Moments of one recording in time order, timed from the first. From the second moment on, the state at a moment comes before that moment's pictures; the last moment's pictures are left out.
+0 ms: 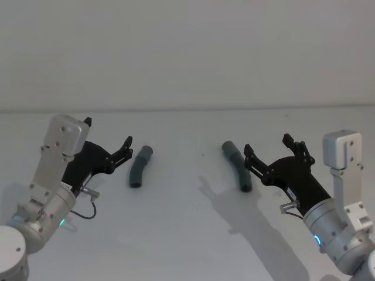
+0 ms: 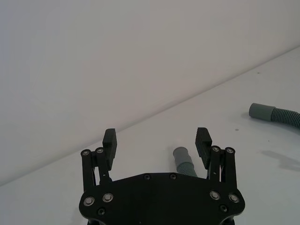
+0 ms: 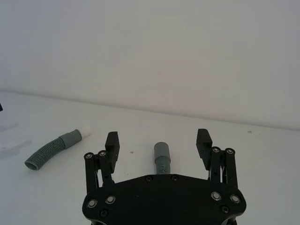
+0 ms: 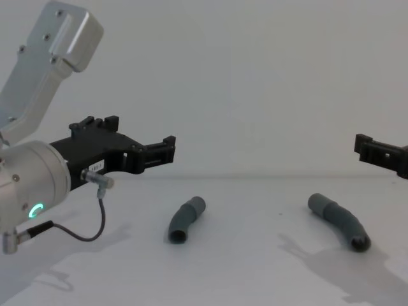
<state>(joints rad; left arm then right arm) -0.24 0.38 0.45 -1.63 -0.20 0.01 -0.01 -0.01 0.34 -0.23 -1.77 0.29 0.03 0.07</state>
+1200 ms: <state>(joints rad) -0.48 0.31 0.46 -1.42 -0.36 0.33 -0.25 -0.01 0.34 -0.23 -1.77 0.29 0.03 0.07</state>
